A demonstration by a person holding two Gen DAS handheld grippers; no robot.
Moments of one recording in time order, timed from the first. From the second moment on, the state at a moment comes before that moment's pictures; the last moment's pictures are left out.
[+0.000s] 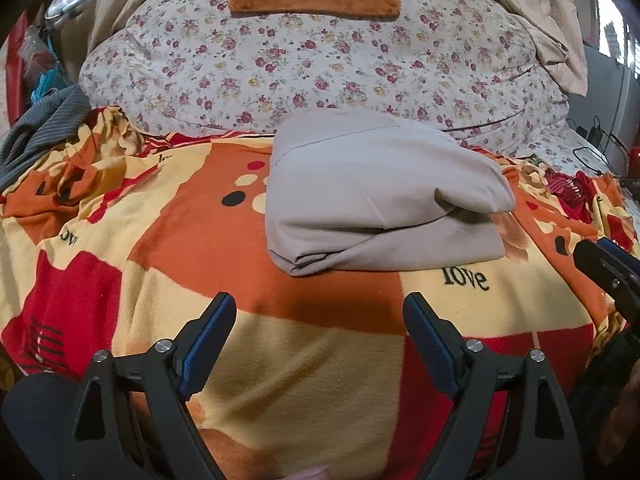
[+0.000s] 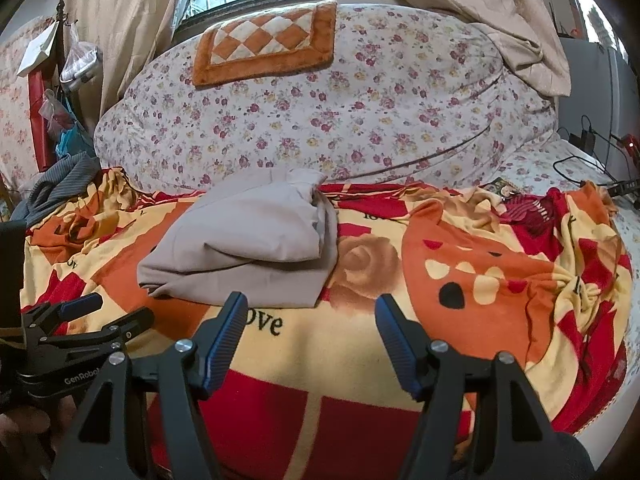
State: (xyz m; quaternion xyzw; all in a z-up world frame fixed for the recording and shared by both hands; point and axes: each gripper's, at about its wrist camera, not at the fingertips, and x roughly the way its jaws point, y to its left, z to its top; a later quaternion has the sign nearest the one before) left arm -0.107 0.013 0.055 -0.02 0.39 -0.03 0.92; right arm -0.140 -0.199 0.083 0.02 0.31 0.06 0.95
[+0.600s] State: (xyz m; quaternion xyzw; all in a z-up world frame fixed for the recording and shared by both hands) left arm -0.107 0.013 0.056 -0.02 0.38 -0.03 0.92; right arm -0.140 -0.195 0.083 0.01 0.31 0.06 0.95
